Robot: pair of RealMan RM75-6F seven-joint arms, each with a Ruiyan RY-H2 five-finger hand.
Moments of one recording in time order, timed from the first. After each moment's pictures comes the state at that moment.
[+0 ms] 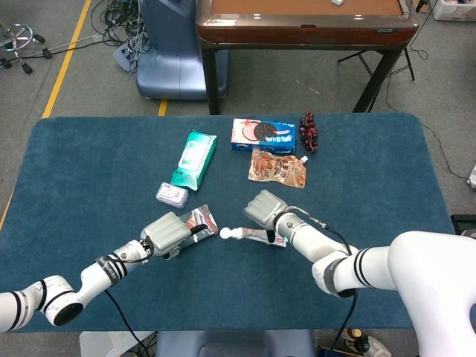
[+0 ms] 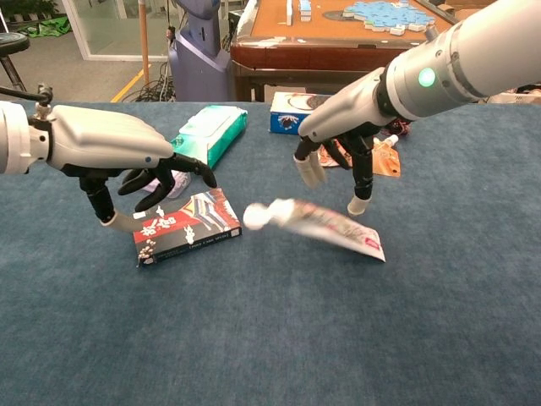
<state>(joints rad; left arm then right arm) -0.95 -1.21 -0.01 -1.70 1.32 0.71 0.30 1.59 -1.26 -0.28 -1.72 -0.49 0.64 -0.51</state>
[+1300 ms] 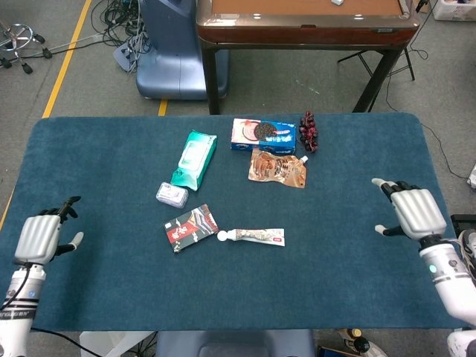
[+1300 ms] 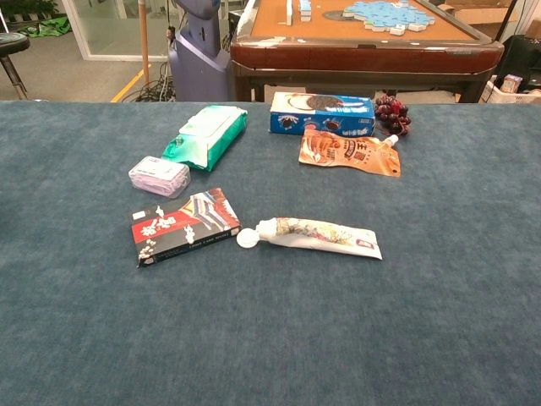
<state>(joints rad) -0.37 -1.19 -0.01 -1.59 1.23 1.43 0.07 0.68 -0.91 -0.26 -1.83 -1.05 1.35 -0.17</state>
